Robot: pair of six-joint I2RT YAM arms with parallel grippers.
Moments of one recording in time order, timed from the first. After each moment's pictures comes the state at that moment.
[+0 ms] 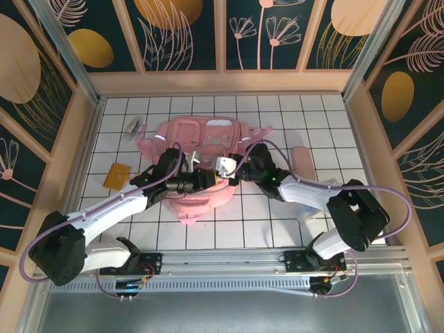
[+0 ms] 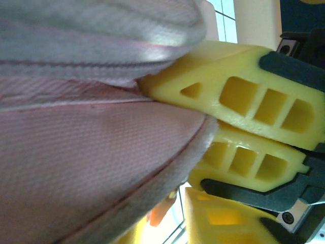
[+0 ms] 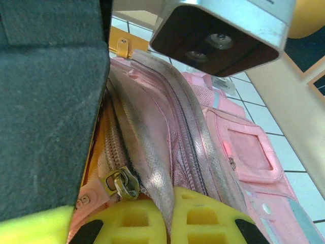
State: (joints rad) left arm -0.66 1.24 0.71 -0.11 0.47 -0.91; right arm 0.75 1.49 0.73 0.40 -0.46 -0.69
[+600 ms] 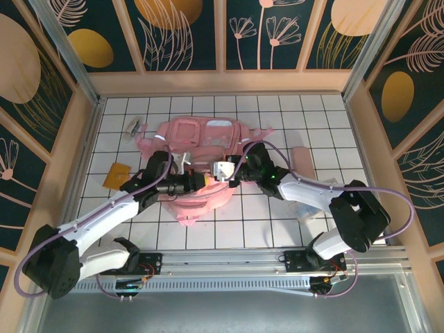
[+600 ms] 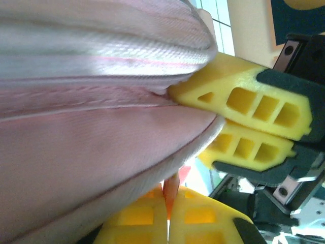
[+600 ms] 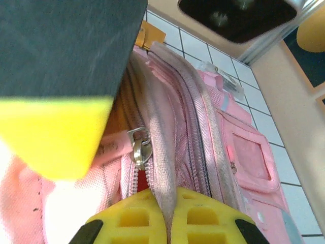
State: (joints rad) left arm -0.56 1.12 0.63 -0.13 0.51 -0.81; right arm 0.75 1.48 0.78 0.26 -0.47 -0.87
